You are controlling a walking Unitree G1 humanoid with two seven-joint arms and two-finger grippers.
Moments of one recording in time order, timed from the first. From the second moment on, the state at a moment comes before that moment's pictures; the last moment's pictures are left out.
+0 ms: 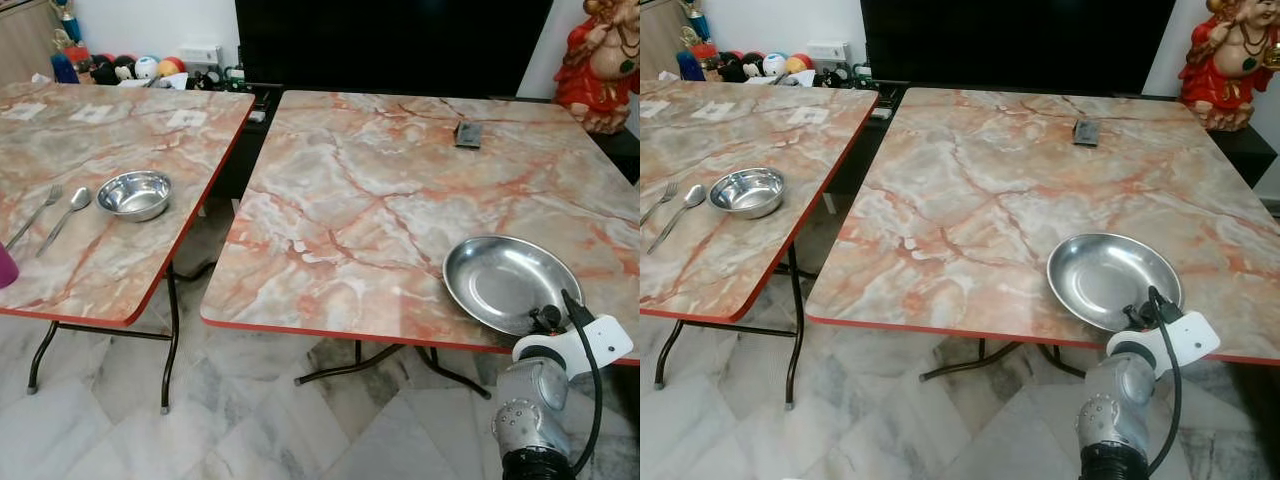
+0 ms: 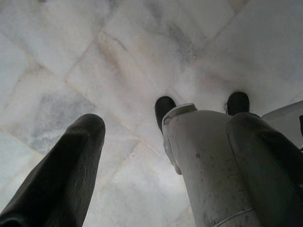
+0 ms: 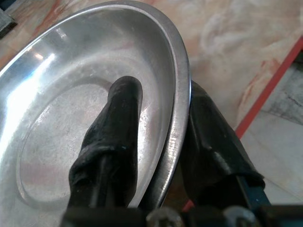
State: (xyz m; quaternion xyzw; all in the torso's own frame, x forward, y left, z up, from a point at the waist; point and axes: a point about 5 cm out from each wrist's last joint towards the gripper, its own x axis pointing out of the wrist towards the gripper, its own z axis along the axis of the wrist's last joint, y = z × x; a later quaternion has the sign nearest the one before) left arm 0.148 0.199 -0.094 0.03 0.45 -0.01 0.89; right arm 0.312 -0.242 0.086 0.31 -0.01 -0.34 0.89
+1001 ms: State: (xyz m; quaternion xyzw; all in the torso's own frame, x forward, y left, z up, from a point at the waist) left arm 0.147 0.190 -0.095 0.04 0.45 -0.01 0.89; right arm 0.317 -0.234 0.077 0.32 0.01 -0.32 0.89
